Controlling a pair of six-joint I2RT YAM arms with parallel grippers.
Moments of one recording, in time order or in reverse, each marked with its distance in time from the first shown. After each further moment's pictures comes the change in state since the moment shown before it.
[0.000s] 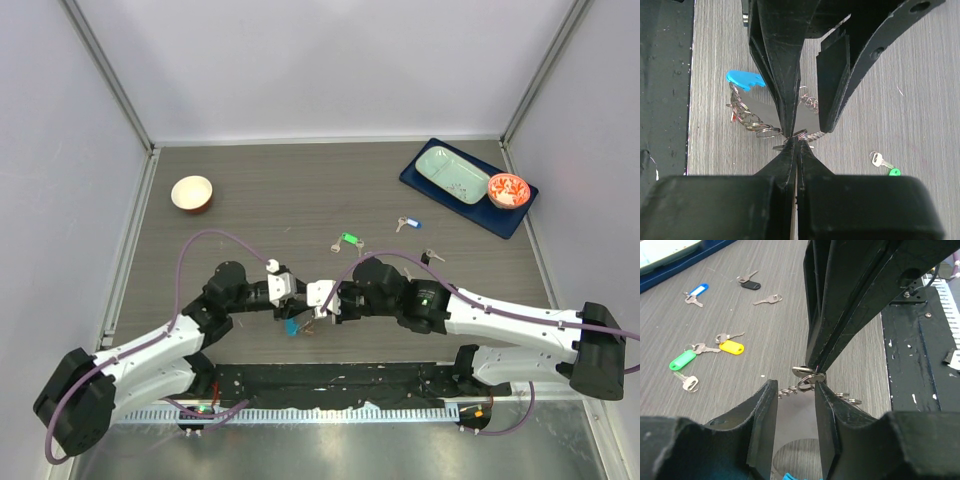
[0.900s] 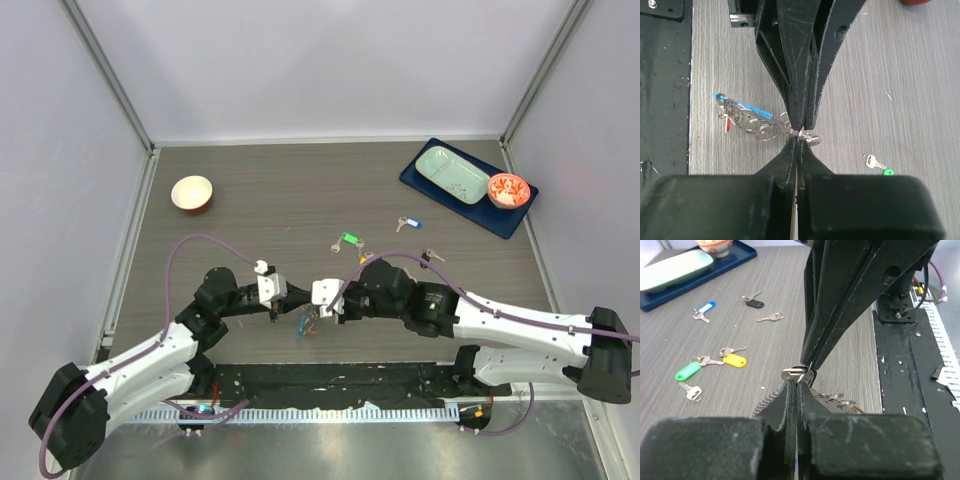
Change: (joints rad) left arm 0.022 -0.059 -0.020 0.042 0.040 -0.068; right arm 0.006 -0.049 -0.012 0.023 0.030 0.030
